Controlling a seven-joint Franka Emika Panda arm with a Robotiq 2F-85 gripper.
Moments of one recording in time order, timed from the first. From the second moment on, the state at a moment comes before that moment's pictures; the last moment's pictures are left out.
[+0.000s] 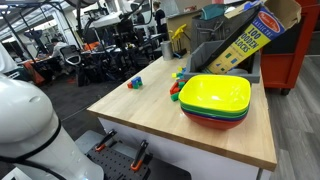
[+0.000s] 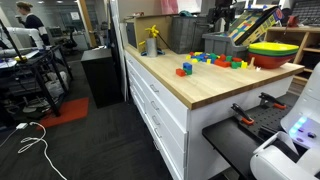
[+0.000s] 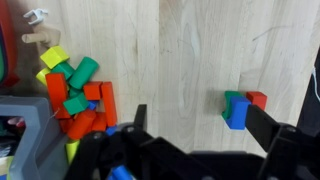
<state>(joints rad) -0.01 -0.36 0.02 -2.40 0.03 2.05 -0.01</state>
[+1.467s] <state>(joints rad) 0.00 0.05 0.04 -2.10 -0.01 2.15 0.31</state>
